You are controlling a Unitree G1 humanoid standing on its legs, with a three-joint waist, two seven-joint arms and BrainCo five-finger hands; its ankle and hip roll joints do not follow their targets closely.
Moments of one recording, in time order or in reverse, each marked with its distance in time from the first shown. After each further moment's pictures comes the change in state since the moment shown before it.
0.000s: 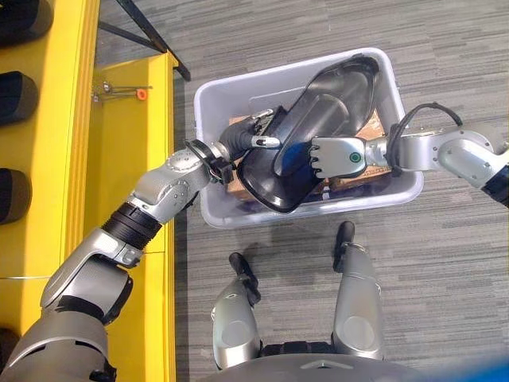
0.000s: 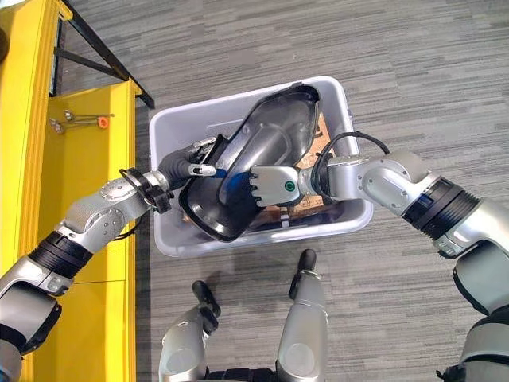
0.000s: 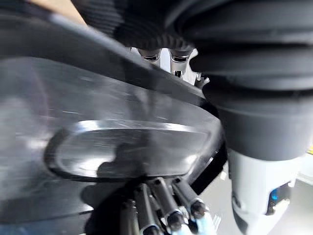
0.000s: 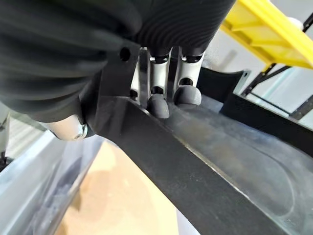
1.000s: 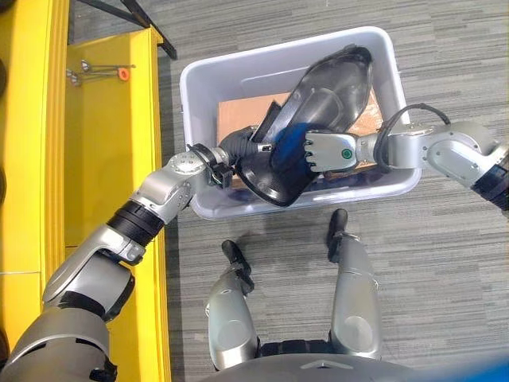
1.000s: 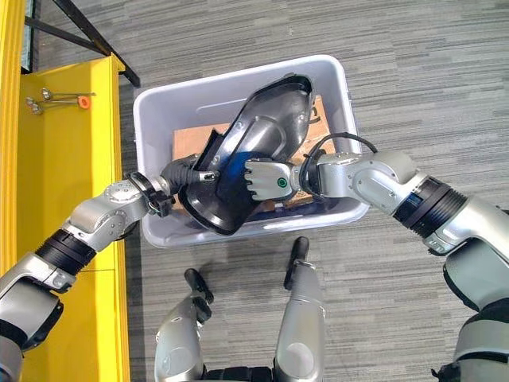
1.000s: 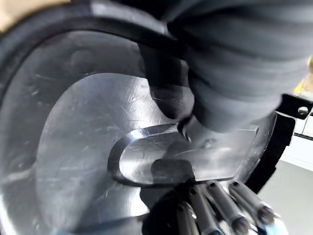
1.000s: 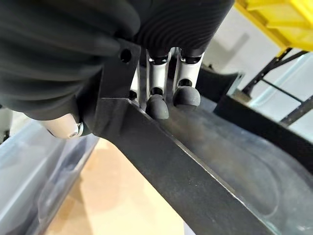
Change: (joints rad) left arm -0.036 -0.005 -0.075 0.087 0.115 0.007 -0.015; right arm -0.019 0.067 0.002 0.002 -0.075 0.038 0.069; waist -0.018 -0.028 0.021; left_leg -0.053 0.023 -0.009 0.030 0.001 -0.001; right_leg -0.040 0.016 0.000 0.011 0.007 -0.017
